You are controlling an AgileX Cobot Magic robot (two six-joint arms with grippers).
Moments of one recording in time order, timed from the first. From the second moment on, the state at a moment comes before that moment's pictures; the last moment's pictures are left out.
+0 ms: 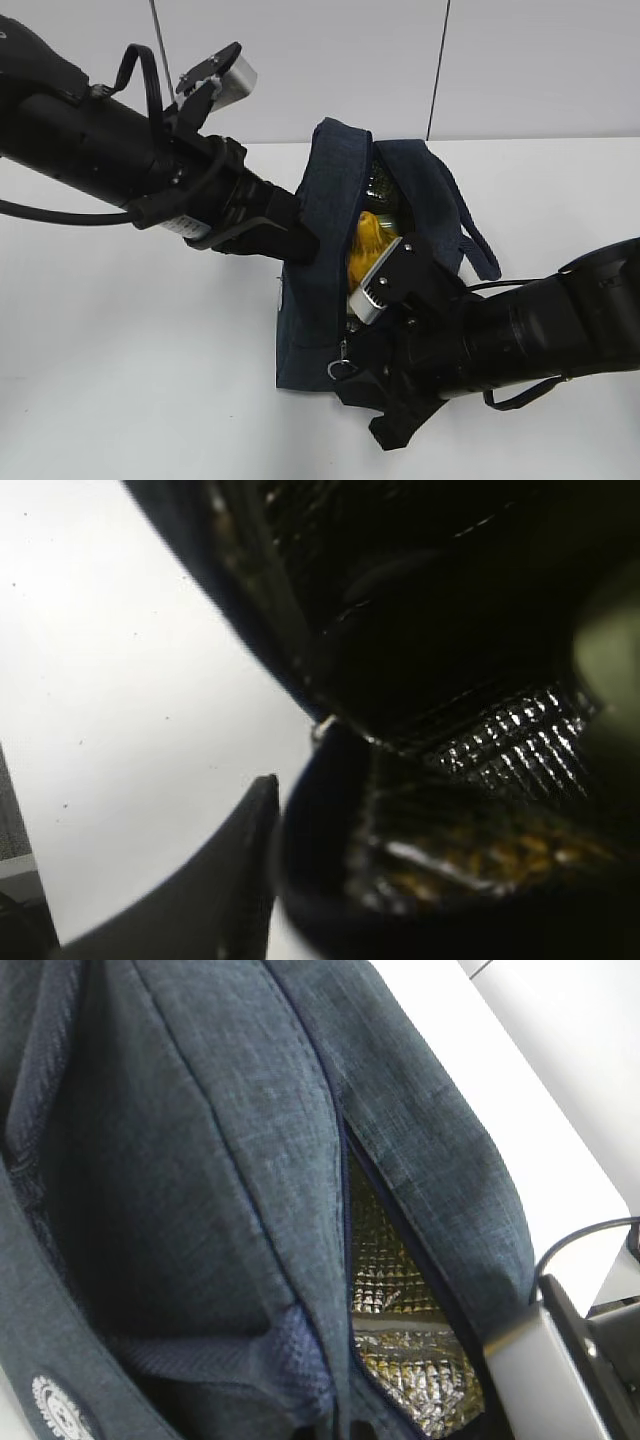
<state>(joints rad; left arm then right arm) -0.50 1.64 -1.07 -0.99 0.73 0.79 0.46 1.74 -0.67 1.79 0.50 -2.14</state>
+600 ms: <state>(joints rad) -0.50 1.64 -1.07 -0.99 0.73 0.79 0.46 1.74 -0.68 1.80 0.55 -2.14</state>
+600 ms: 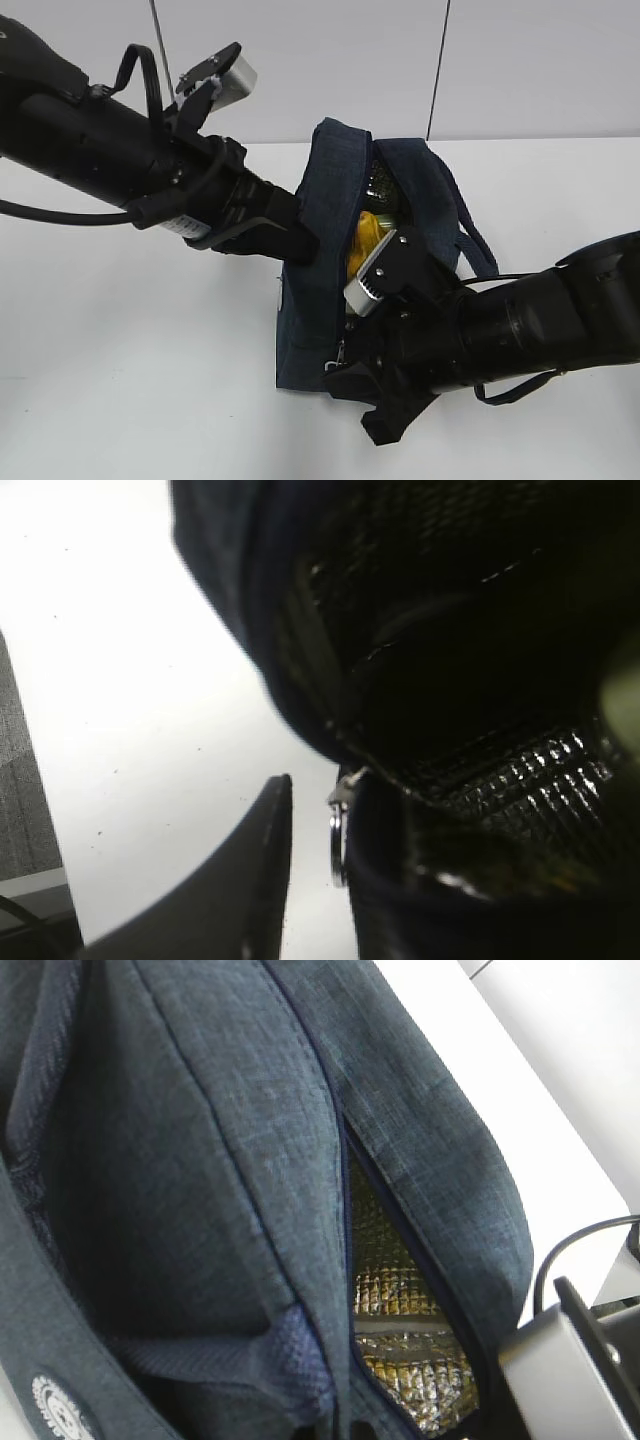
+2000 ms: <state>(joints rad) -0.50 1.64 -1.07 -0.98 0.73 0.79 0.46 1.73 -0.69 1.59 0.54 -1.90</state>
